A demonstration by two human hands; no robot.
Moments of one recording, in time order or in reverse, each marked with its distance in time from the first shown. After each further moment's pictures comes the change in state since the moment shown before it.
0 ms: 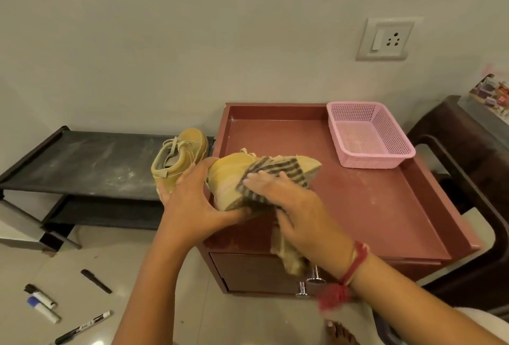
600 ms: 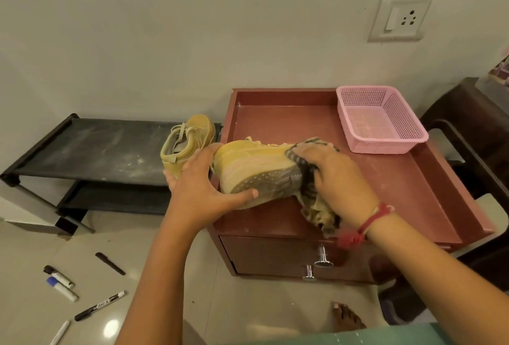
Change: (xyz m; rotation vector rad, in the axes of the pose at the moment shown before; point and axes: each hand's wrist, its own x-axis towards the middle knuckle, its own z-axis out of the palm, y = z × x) left_hand -0.004 -0.014 -0.001 0.001 -0.002 -0.069; right_hand 0.010 0.034 -0.018 -0.153 0.059 0.253
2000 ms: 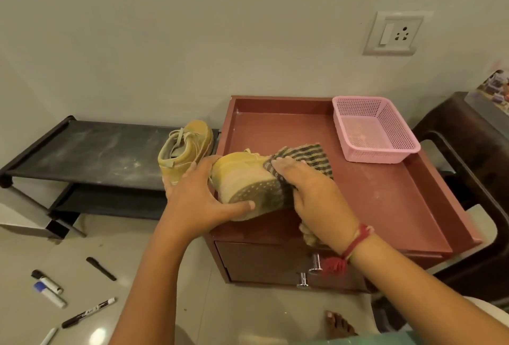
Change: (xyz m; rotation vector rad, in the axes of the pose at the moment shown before) left_hand 0.000 0.000 -0.002 0.028 -0.049 0.009; right_hand -0.012 -0.026 0.015 0.044 0.079 -0.111
